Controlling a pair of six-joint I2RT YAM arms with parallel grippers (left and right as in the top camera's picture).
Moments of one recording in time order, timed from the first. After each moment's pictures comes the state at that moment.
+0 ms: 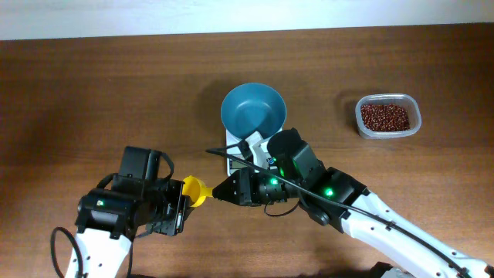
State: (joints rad) left arm -0.21 1.03 0.92 -1.15 0.34 -1.59; right arm 0.75 1.30 0.92 -0.22 -0.70 0.98
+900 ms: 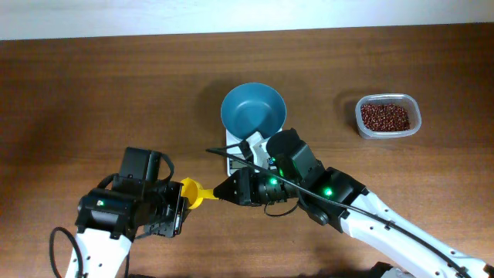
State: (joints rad) left arm -0.21 1.03 0.92 -1.18 0.30 -1.59; right arm 0.75 1.31 0.92 -0.23 -0.68 0.98
